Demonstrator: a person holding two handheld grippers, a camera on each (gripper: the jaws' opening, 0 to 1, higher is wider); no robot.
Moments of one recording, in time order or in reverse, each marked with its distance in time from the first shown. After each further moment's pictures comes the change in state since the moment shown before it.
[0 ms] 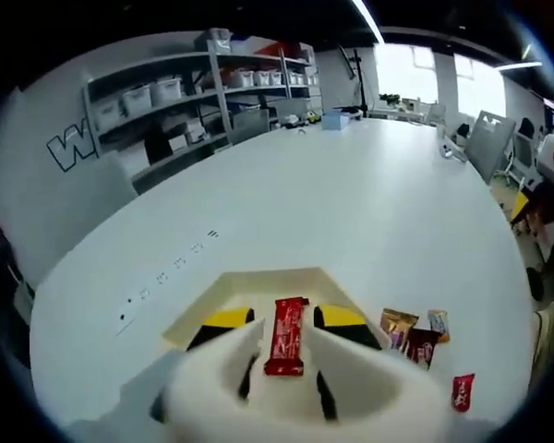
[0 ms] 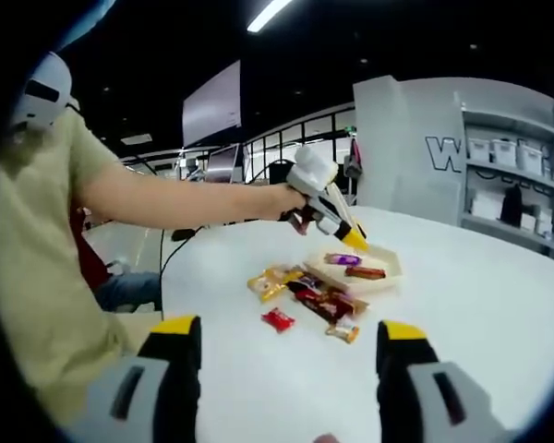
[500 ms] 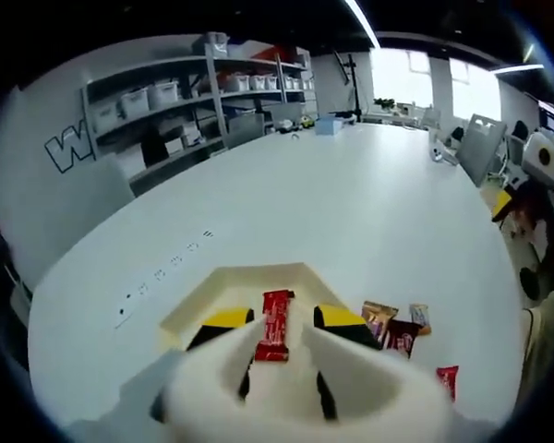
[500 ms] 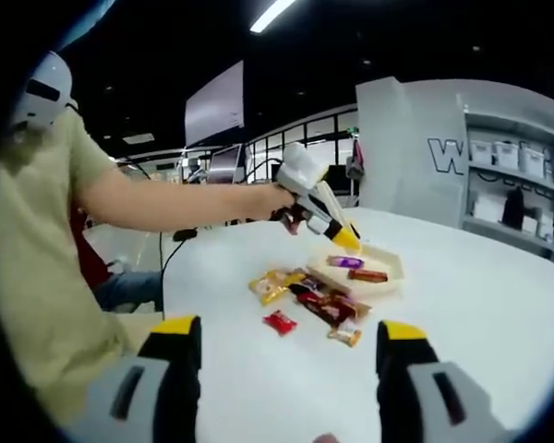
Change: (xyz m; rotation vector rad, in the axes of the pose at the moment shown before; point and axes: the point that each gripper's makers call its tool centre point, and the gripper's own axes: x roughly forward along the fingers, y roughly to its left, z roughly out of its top) left arm -0.020 -0.012 -0.003 0.002 -0.017 -0.023; right arm 0.002 0.003 0.004 -0.011 -0.003 0.008
